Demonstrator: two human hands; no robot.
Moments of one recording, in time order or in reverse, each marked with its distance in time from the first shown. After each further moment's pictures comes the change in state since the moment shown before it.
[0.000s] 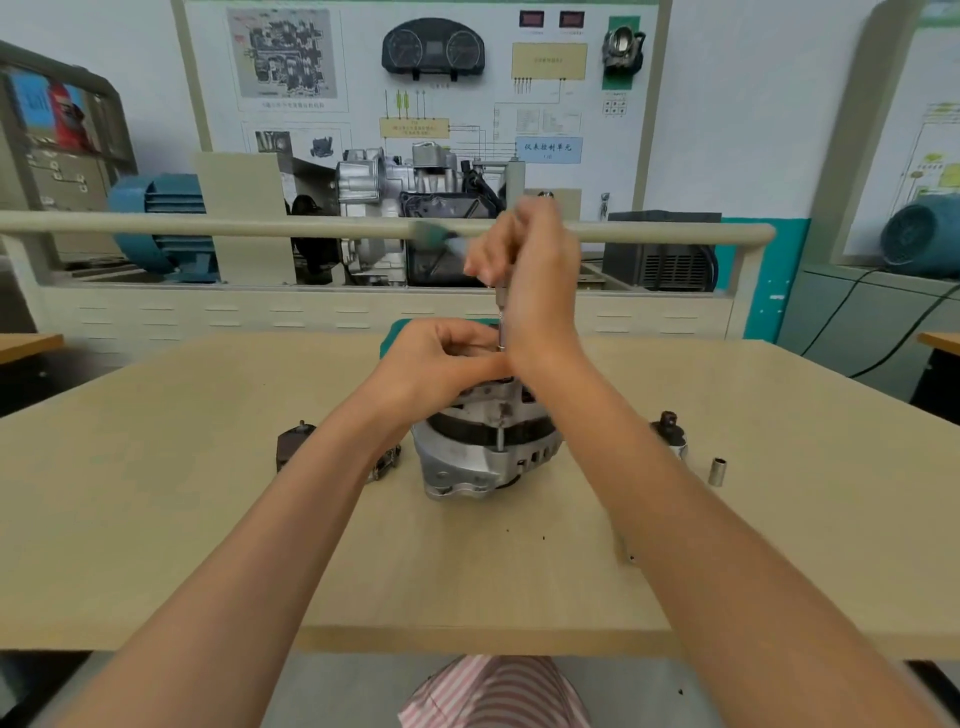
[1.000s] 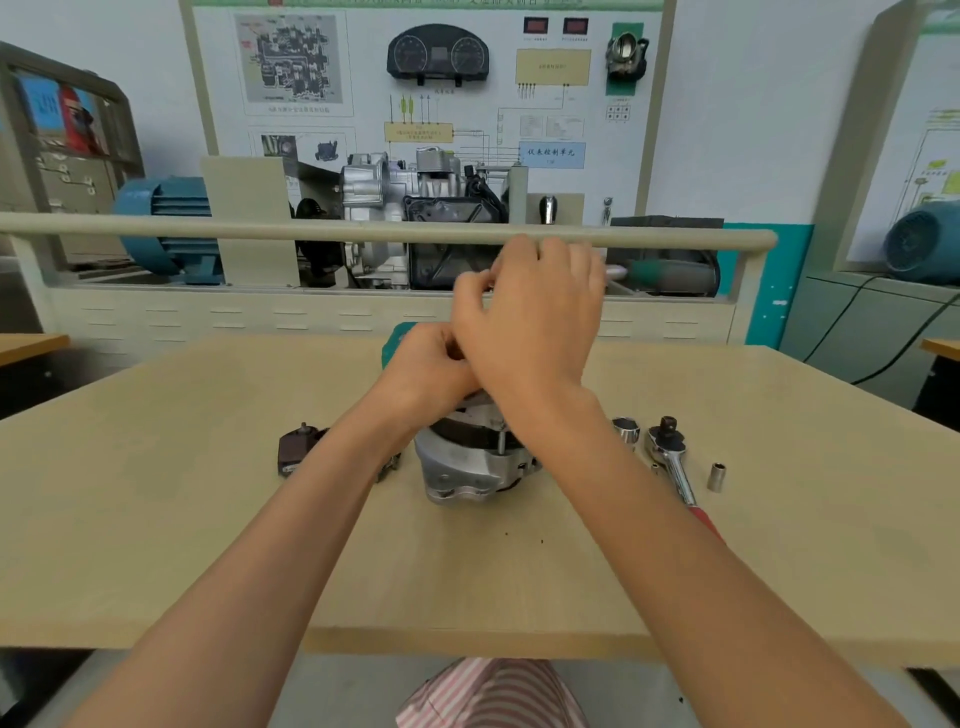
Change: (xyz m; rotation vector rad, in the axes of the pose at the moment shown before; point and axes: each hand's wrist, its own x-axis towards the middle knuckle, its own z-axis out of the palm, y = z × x) left_hand 0.003 -0.002 0.002 0.117 0.075 -0.025; right_hand -0.016 0.011 -0.008 -1.450 0.121 -0.366
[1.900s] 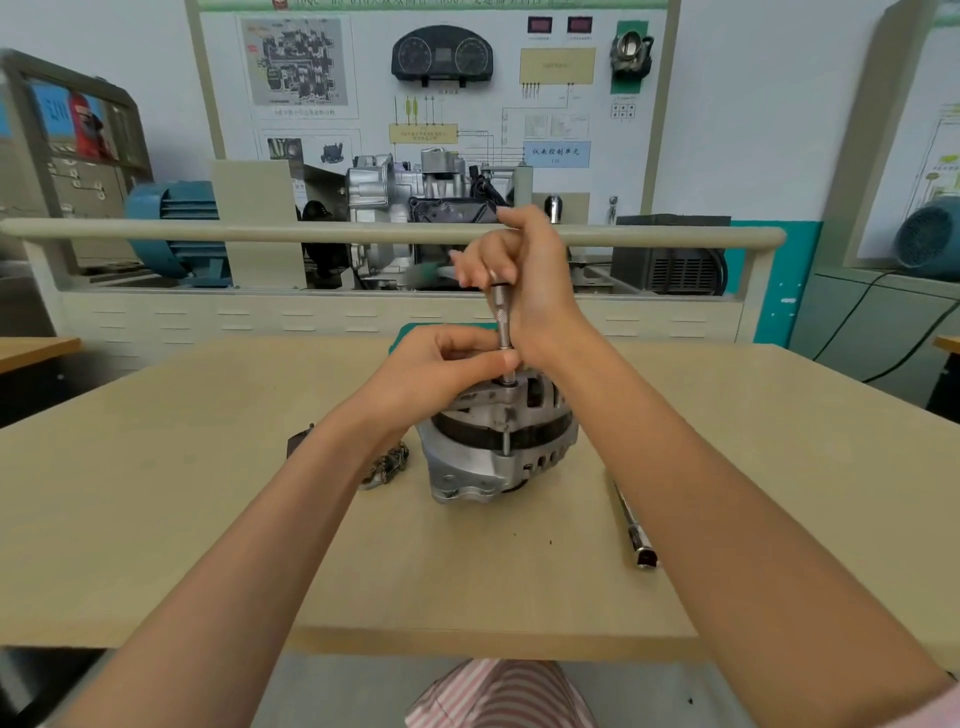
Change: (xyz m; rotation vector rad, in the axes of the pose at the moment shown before) left_hand -0.002 -0.003 -0.008 -0.157 -0.152 -0.029; right_hand 0.037 -0.001 0.003 1.544 -0.453 0.430
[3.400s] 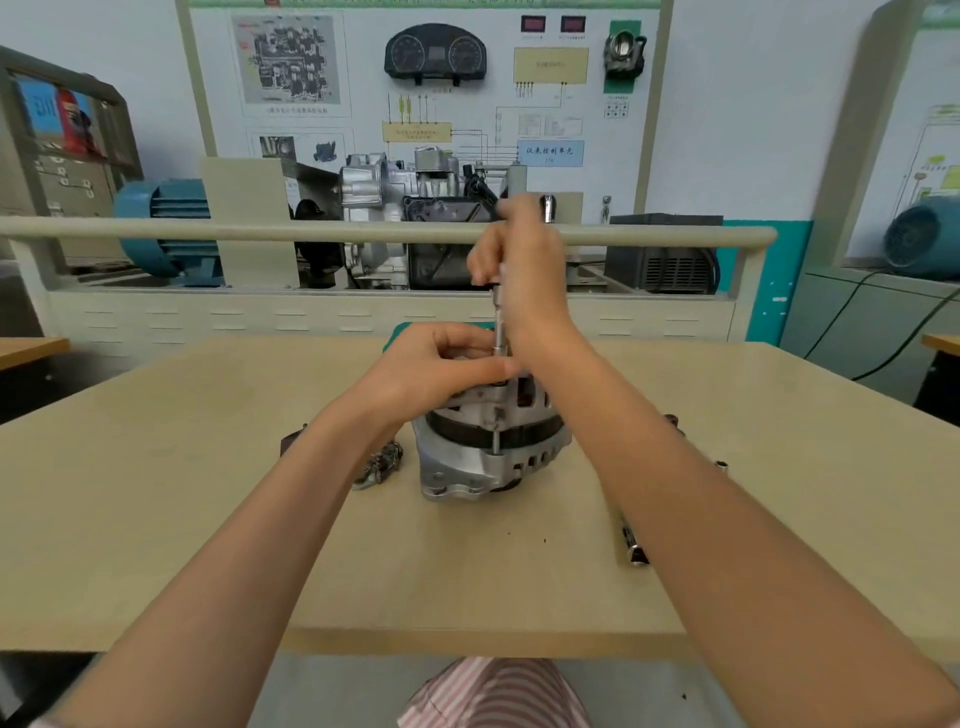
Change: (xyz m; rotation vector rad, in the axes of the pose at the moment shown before) left_hand 0.000 0.007 0.000 0.056 0.008 -0.032; right_hand -0.002 0.002 0.003 -0.226 0.200 -0.131
